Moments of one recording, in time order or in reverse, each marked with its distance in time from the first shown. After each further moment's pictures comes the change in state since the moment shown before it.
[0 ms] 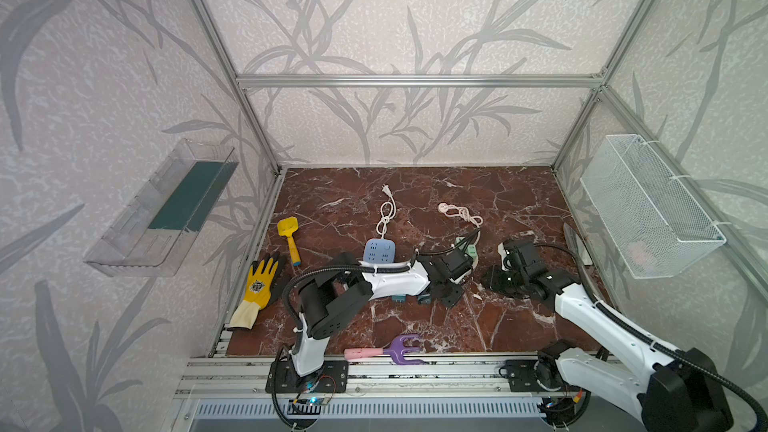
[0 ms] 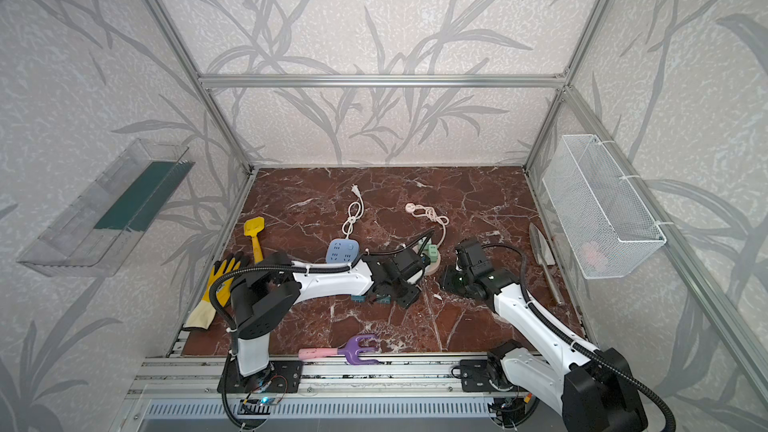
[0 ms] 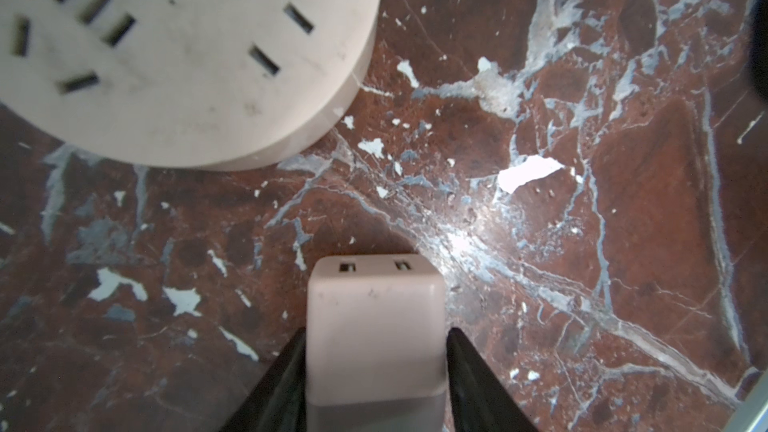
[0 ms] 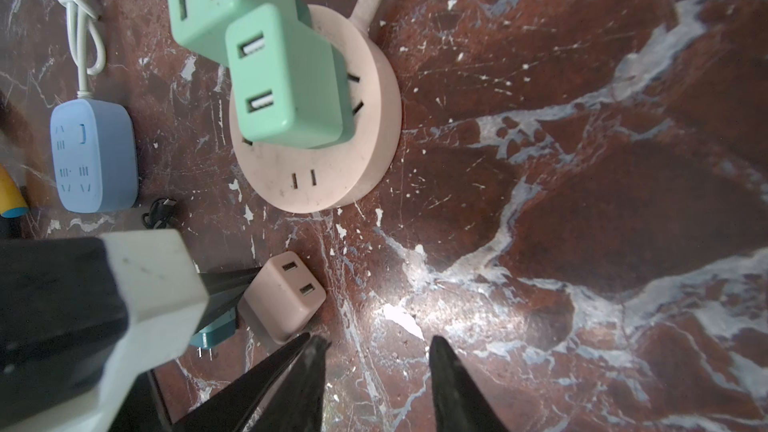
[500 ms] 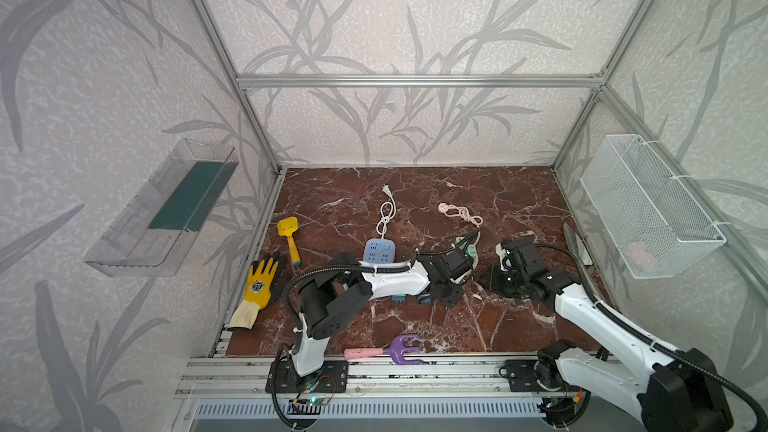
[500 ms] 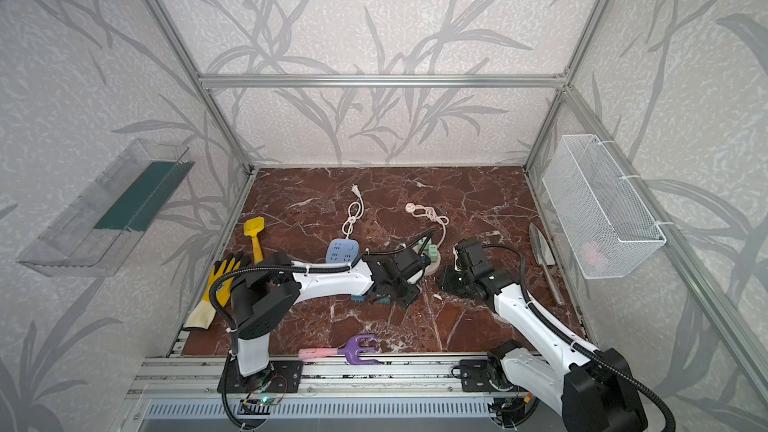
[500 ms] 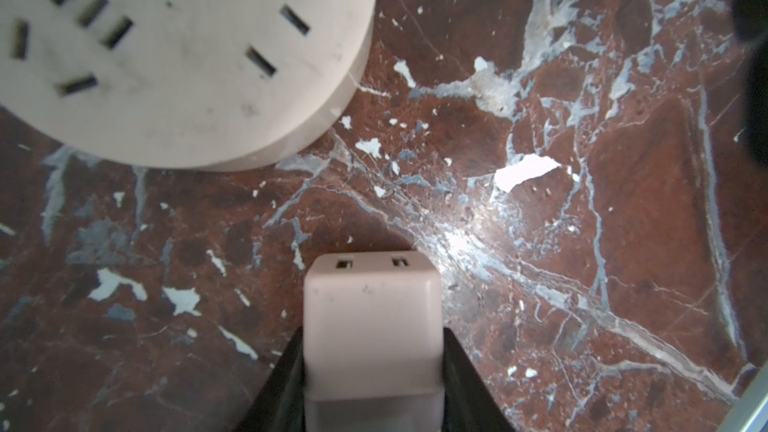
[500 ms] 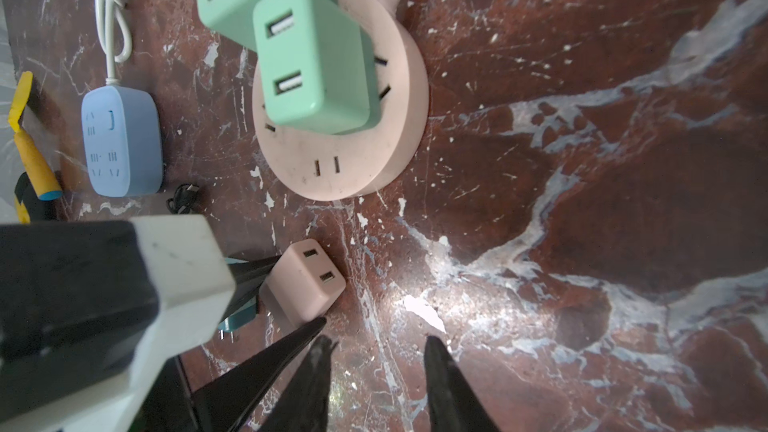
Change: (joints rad) left arm 0.000 -0.002 0.003 -0.008 -0.001 0.005; right arm -0.003 -0.010 -0.001 0.004 -0.083 0.000
